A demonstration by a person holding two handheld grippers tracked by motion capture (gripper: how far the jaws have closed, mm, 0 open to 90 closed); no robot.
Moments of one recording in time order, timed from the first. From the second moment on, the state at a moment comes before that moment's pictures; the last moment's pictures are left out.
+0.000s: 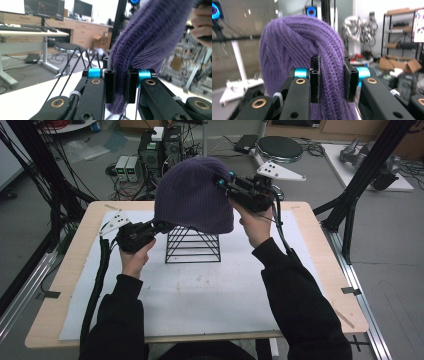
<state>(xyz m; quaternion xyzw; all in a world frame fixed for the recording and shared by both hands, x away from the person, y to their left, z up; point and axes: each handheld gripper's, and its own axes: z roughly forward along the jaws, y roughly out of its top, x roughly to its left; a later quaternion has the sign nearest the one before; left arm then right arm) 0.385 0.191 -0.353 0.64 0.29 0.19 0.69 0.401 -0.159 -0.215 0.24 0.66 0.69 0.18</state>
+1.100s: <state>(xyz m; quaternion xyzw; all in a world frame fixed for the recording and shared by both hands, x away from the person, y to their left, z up) 0.392 0.199 -0.402 0.69 0.32 0.16 0.62 0.415 -0.165 -0.273 0.29 0.70 0.62 0.19</state>
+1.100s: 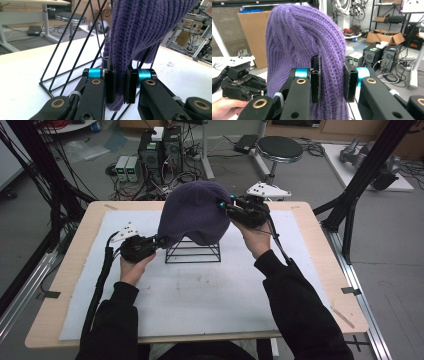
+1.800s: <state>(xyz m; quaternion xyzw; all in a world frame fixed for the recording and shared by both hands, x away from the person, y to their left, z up) 0.398 0.195 -0.411 0.71 0.35 0.17 0.59 0.432 -0.167 -0.282 0.31 0.70 0.60 0.23</state>
